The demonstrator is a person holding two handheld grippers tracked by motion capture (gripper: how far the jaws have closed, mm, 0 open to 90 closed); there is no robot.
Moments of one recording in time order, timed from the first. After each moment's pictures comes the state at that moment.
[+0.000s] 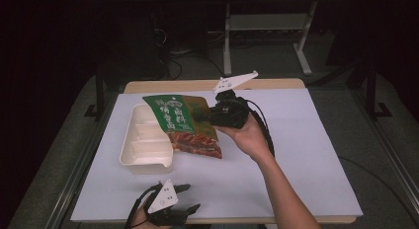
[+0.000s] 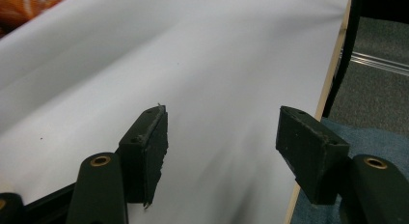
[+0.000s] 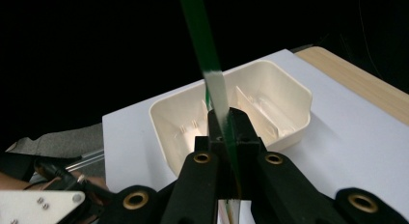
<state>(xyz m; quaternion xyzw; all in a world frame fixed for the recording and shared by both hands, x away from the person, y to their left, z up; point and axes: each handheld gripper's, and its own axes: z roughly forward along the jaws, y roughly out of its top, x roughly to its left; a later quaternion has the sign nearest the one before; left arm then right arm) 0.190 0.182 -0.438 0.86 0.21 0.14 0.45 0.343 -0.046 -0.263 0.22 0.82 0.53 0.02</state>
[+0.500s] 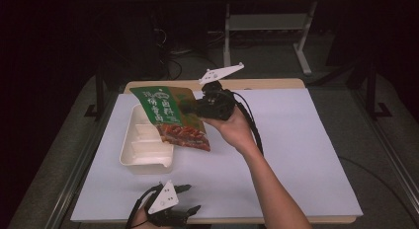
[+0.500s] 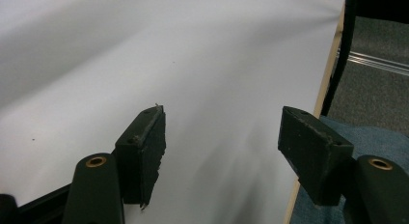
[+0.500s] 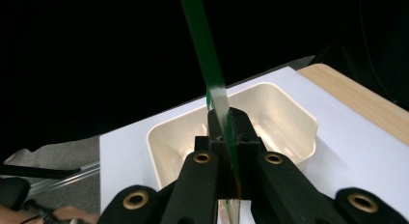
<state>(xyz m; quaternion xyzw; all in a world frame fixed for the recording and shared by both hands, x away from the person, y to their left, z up) 0.189 0.180 -0.443 0.86 0.20 0.13 0.46 0.359 -0.018 -0.254 0.21 0.81 0.54 0.02</state>
